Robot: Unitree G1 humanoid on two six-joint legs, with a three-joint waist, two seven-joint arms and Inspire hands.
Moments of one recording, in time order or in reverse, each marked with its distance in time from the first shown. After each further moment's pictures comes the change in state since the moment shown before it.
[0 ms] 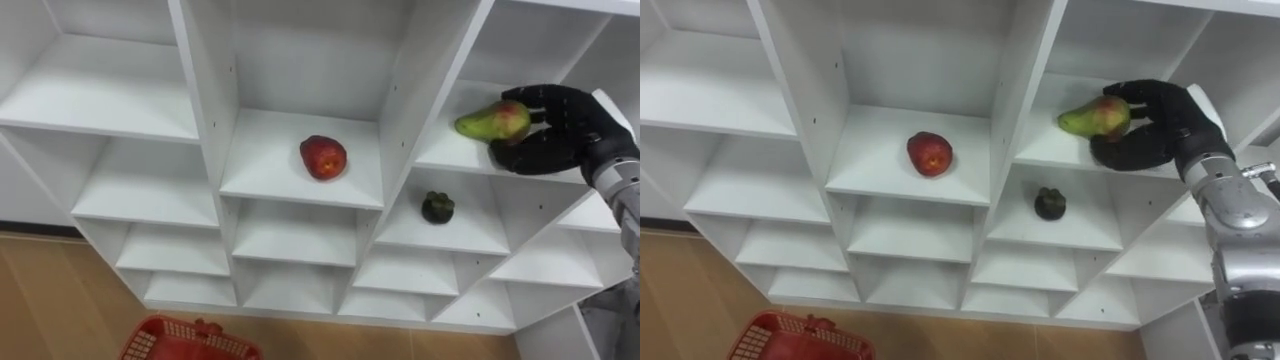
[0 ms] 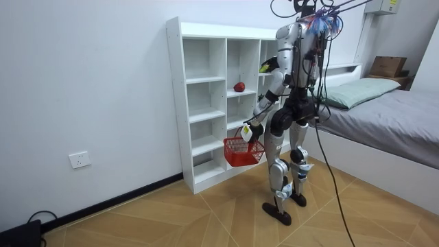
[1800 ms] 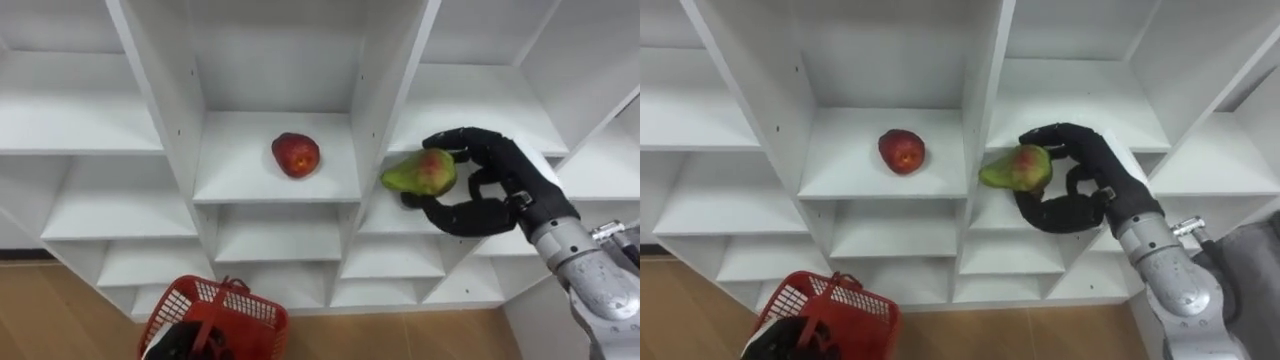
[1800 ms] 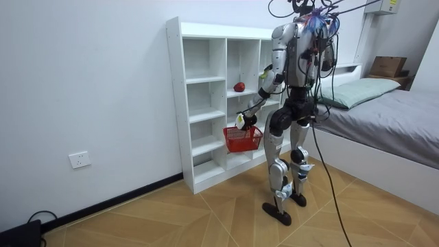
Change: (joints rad) left arm -0.119 -0.048 -0.039 -0.053 -0.045 -0.037 0.083; right arm 0.410 0.155 0.063 -0.586 -0.126 -0.013 -0.012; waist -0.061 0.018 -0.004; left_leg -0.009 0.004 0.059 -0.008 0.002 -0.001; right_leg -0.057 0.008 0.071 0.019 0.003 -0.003
